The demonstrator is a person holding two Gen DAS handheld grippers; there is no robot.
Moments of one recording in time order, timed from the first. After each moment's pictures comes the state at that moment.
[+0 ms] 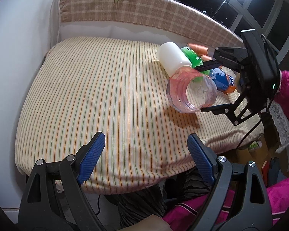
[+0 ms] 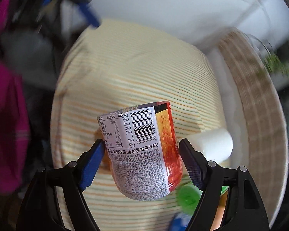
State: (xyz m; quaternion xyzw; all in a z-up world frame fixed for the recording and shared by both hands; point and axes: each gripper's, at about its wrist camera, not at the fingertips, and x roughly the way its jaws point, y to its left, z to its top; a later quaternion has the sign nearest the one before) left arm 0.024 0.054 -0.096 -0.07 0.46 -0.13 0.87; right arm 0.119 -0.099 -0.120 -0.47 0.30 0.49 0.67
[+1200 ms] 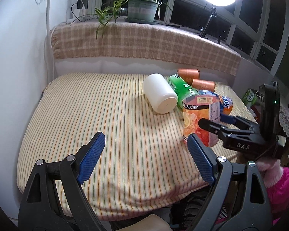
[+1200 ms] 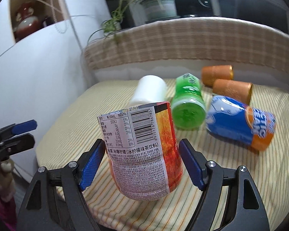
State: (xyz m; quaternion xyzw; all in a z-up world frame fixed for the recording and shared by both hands) left arm 0.035 0.000 -0.068 -0.04 0.36 -0.11 0.92; right arm 0.103 -0.212 -0.124 0.05 0.35 0.22 0.91
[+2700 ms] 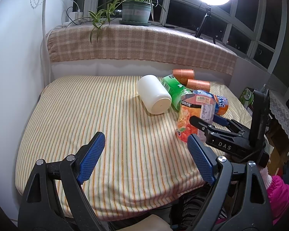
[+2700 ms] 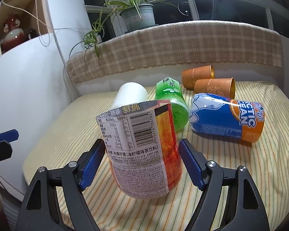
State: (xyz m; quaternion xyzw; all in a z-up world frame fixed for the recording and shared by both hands) left arm 0.030 -0.009 -0.066 -0.03 0.36 -0.12 0.93; right arm 0.106 -0.217 -0.139 0.07 0.31 0.15 0.94
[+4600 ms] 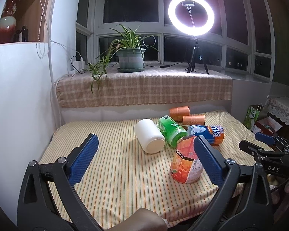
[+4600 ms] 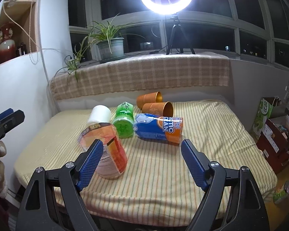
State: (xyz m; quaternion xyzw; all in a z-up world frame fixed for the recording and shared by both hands) left arm -0.006 -0.049 -0.024 0.02 0.20 -0.09 0.98; right arm 0.010 -0.276 -0.076 0.05 0.25 0.03 0.97
